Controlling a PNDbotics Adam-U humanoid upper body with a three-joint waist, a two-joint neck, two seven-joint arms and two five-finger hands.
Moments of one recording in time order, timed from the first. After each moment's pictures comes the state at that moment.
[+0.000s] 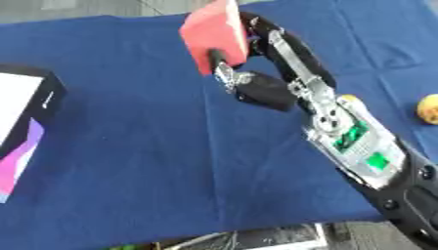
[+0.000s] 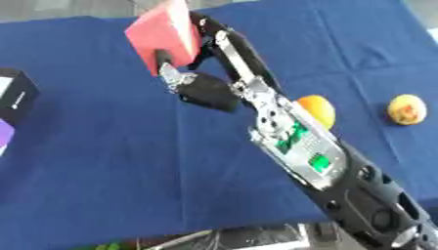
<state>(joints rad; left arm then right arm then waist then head) -0.73 0.90 -0.25 -1.95 -0.01 0.50 -0.27 -0.61 -0.42 0.53 -1.98 0.10 0.44 -0.24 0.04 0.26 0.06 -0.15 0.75</state>
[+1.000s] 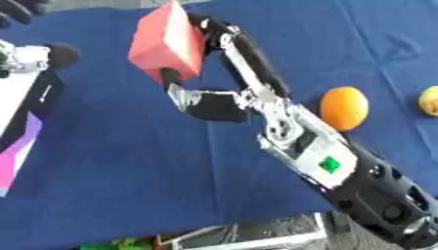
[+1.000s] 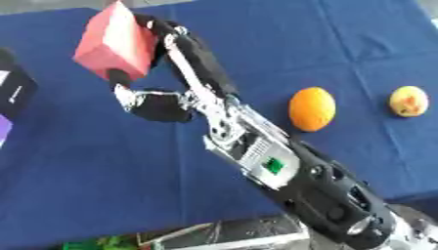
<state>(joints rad) -0.76 0.95 -0.39 -1.99 -0.12 0.64 -0.41 -0.65 -0.34 0.64 -1.87 0.34 0.31 -0.27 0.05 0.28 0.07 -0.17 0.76</state>
